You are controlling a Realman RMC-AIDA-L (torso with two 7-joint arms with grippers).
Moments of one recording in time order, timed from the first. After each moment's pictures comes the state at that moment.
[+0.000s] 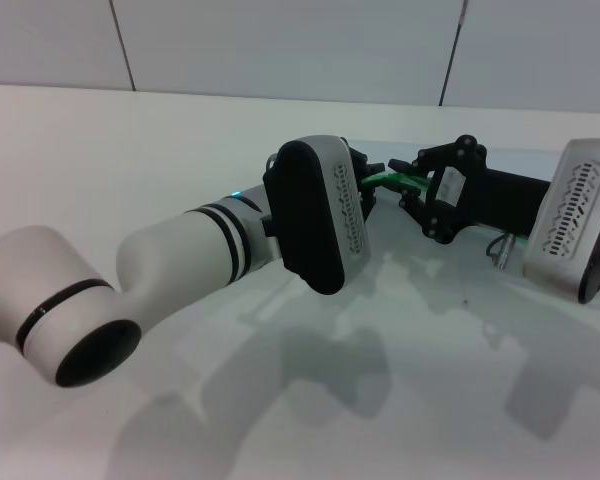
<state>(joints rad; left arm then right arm) -0.54 -2.01 2.22 1.00 -0.45 0.06 0.79 0.50 2.02 -1.62 -0.76 -1.23 -0.76 0.68</state>
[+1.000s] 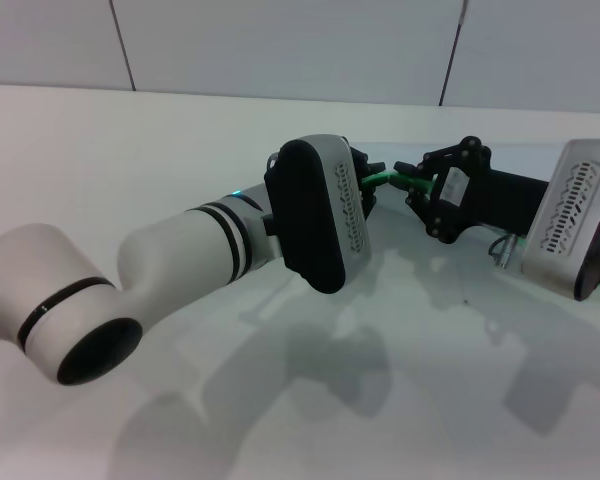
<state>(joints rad) -0.54 -2.01 2.22 1.00 -0.45 0.06 0.79 0.50 2.02 -1.62 -0.74 -1.22 -0.73 0.68</state>
